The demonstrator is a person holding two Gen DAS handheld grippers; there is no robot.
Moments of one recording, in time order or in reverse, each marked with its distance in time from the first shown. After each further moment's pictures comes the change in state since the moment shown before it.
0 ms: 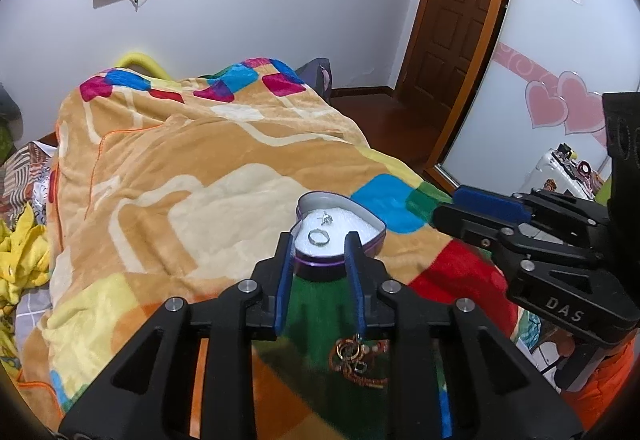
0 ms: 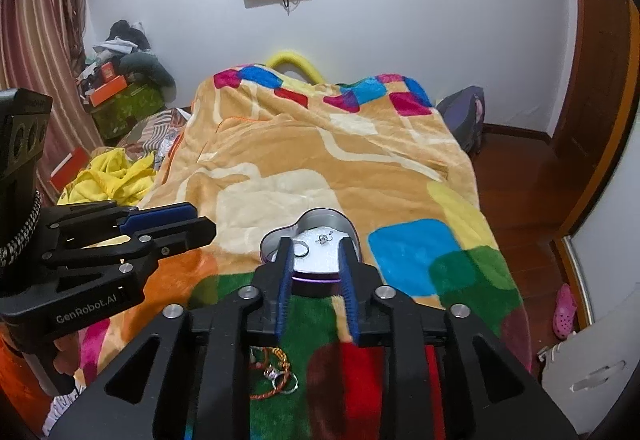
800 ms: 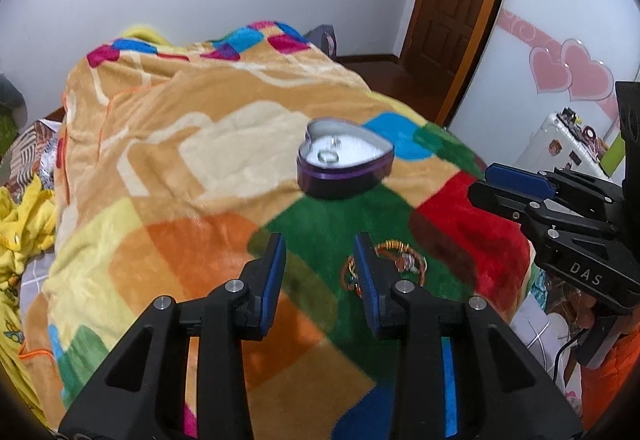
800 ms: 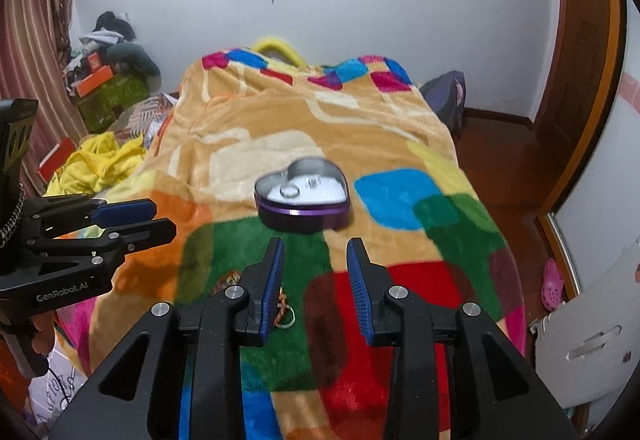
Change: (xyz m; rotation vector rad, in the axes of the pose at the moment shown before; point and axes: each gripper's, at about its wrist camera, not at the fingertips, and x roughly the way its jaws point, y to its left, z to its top) left arm -0.002 0.001 -0.057 0.015 0.121 0.020; right arm -0.007 0.004 -0.051 0.029 0.064 -0.059
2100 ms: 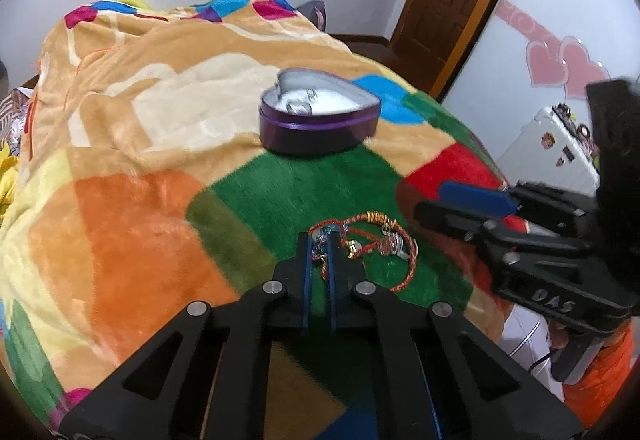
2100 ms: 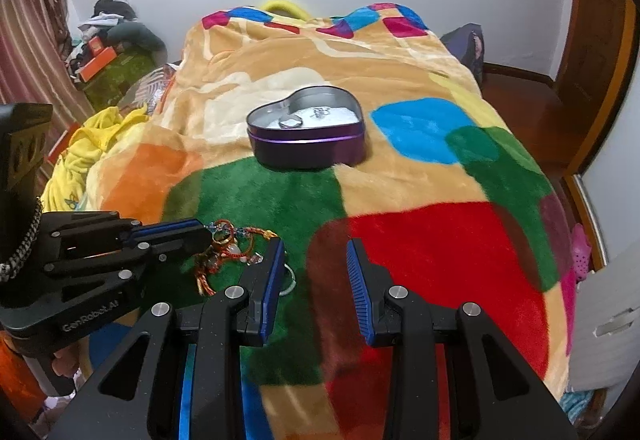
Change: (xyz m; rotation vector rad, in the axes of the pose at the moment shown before) left arm 0.036 -0.010 -0.017 -0.061 0.052 -0.074; right arm 0.039 -0.009 -0.020 0.043 0.123 0.104
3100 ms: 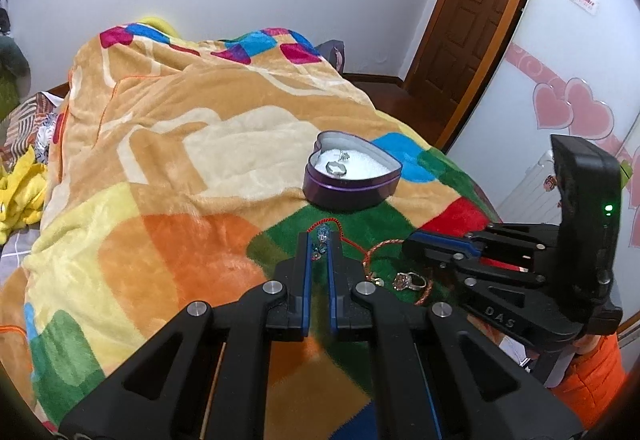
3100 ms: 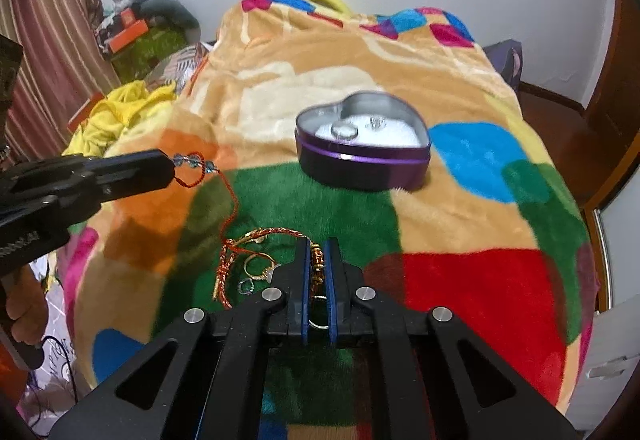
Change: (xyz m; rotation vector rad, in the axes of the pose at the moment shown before) left arm -0.043 0.021 0.015 -0.050 -0.132 0.036; right arm 0.008 0.022 0.013 -0.126 0.004 0.043
